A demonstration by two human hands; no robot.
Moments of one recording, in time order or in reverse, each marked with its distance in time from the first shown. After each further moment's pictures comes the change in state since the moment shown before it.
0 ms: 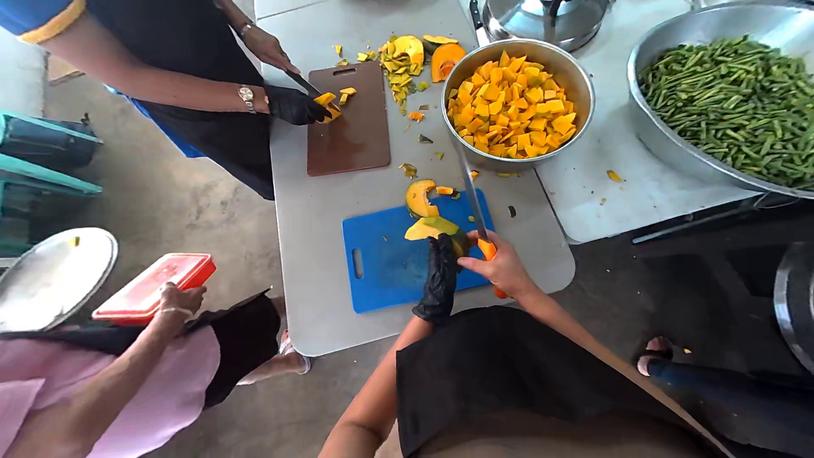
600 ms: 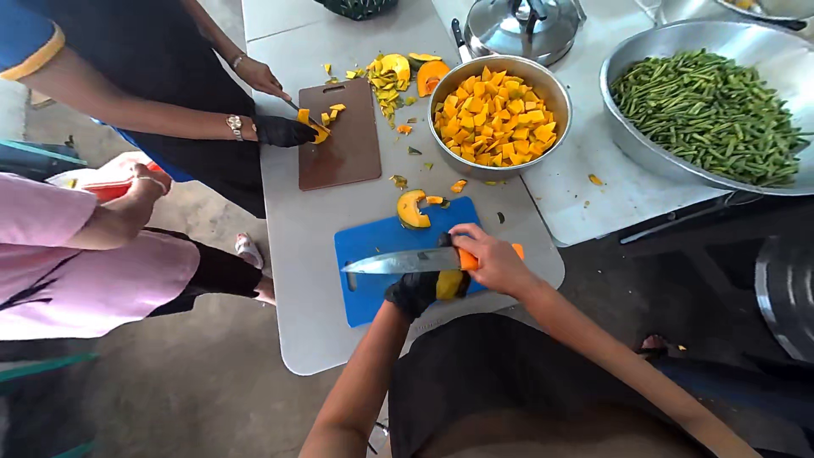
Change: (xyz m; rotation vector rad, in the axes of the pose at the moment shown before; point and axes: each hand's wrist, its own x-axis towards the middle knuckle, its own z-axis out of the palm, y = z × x) left_hand 0.026 0.048 -0.034 -0.221 -0.546 -0.449; right_hand 0.005 -0.022 -0.022 -0.564 -0.160 -0.459
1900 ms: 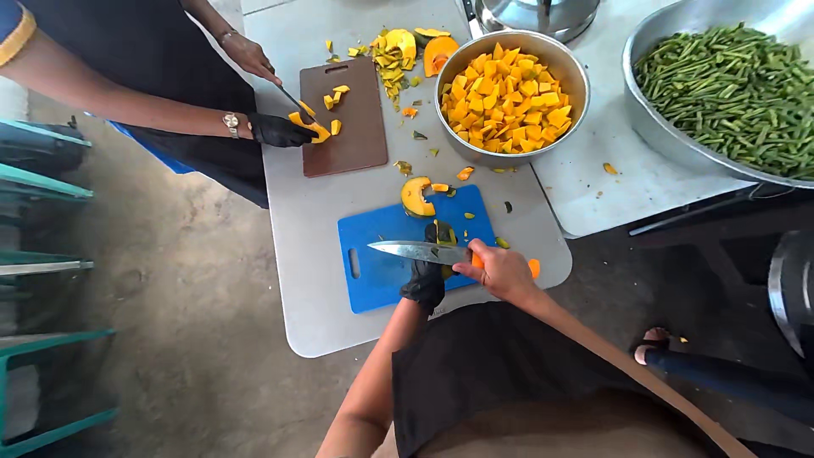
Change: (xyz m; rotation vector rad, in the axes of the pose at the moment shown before) left_hand 0.008 -0.033 0.009 0.445 0.531 0.090; right_hand -0.020 0.005 0.025 -0.150 -0.031 0.242
